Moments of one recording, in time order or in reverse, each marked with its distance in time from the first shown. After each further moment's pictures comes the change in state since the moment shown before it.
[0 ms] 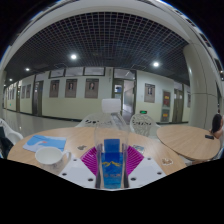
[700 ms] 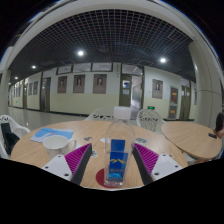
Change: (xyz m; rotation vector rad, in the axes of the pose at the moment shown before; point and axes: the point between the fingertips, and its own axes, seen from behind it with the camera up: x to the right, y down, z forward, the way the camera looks) arm -0.006 0.026 -0.010 -0.050 -0.095 -0.008
